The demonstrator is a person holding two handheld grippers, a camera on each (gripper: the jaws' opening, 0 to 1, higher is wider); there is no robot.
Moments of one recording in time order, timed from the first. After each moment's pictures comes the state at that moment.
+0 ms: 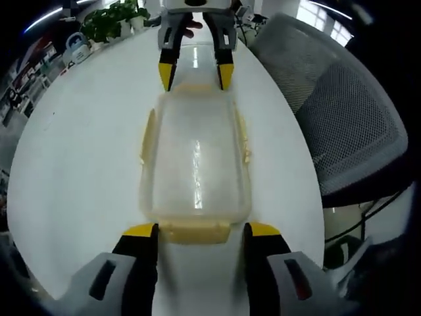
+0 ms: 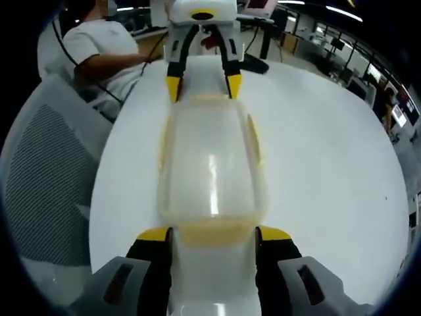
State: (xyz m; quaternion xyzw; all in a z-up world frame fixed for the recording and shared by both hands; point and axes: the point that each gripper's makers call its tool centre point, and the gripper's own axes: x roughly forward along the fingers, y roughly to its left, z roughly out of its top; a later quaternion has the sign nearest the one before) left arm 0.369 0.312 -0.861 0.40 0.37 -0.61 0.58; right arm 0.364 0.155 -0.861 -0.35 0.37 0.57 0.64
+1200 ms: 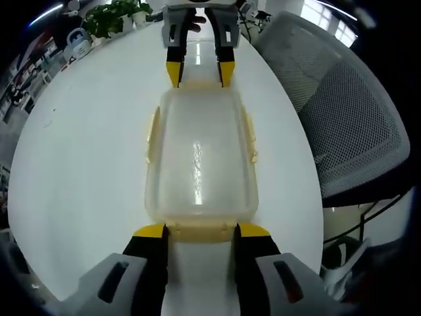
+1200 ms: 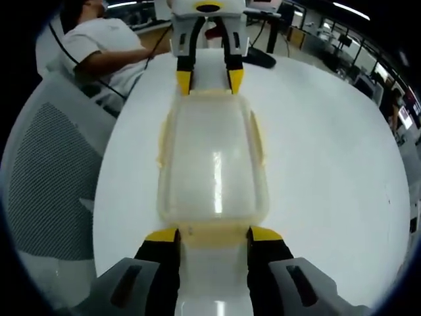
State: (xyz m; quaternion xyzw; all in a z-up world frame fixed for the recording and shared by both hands) left arm 0.368 0.311 -0.860 0.41 0.38 -0.60 0.57; right arm 0.357 0.153 -0.862 -0.36 0.39 0.58 0.62
